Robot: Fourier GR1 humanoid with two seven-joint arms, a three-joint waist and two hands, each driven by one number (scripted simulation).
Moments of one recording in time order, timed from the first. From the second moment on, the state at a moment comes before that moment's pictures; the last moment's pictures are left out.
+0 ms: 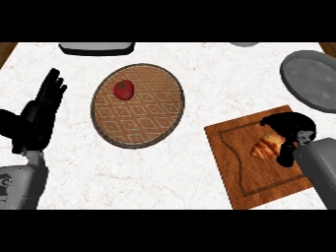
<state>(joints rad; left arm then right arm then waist) -0.24 0.20 0.10 -1.47 0.02 0.06 0.09 -0.44 -0.46 0.29 -1.14 1.01 0.77 0.22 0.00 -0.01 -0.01</state>
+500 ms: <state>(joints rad) -0.24 0.20 0.10 -1.47 0.02 0.05 0.09 -0.49 -0.21 0.17 -1.16 0.98 0.61 0.37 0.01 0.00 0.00</state>
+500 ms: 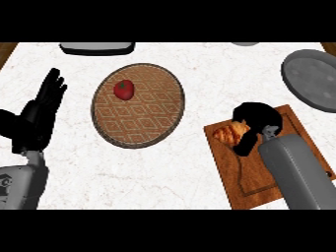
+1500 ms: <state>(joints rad) -0.24 0.18 0.11 -1.45 0.00 0.07 0.07 -0.60 -0.13 -0.03 -1.50 1.06 0.07 0.52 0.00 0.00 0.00</state>
